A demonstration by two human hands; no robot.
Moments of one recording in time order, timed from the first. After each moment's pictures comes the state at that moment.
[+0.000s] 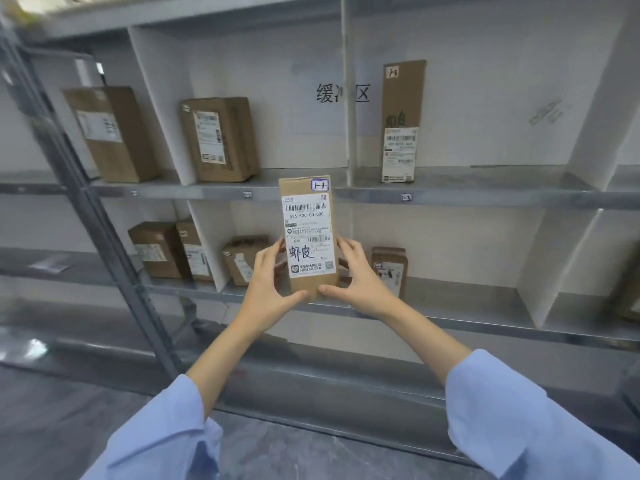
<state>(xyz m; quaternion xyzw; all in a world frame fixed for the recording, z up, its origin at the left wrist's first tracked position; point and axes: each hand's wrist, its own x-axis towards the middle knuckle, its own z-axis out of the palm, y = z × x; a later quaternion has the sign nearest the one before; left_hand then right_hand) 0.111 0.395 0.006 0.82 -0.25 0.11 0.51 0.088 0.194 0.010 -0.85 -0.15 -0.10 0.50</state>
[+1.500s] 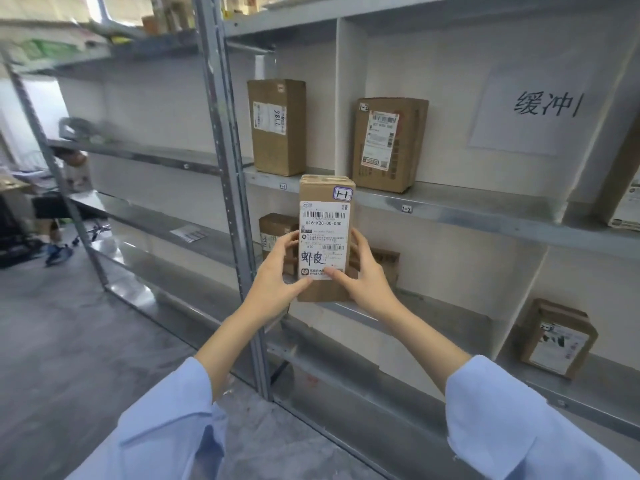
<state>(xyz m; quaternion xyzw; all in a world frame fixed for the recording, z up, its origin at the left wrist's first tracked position) 0.195 0.658 0.017 0.85 -0.15 0.22 0.46 0.225 0.471 0.014 -0.79 -0.23 -0.10 0.56</state>
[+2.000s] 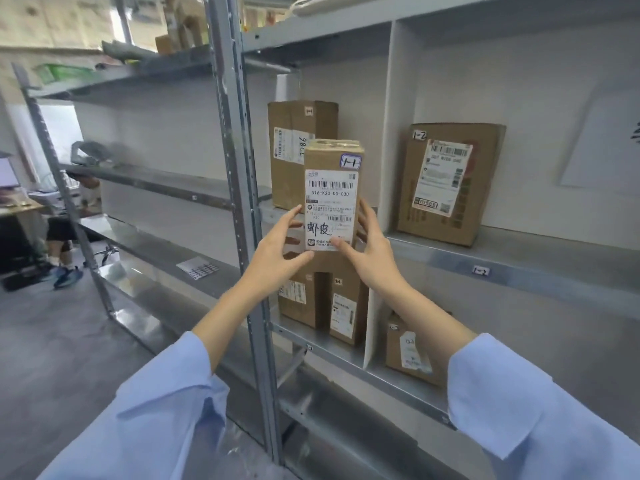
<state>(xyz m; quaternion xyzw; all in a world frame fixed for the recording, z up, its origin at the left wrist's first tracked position) 0.393 0.752 0.082 0.87 -0.14 0.26 0.39 0.429 0.561 0.078 -0.77 -0.25 -0.18 0.56</state>
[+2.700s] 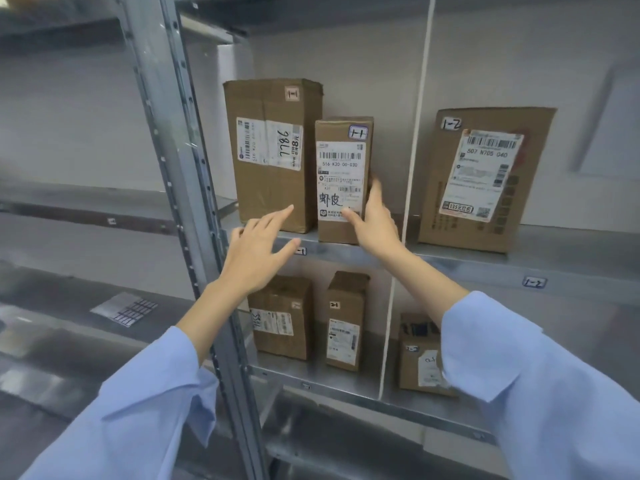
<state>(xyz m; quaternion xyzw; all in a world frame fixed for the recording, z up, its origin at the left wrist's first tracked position) 0.570 0.831 0.085 0.93 -0.20 0.26 0.18 0.580 0.612 0.107 -0.87 -0.01 -0.24 0.43</state>
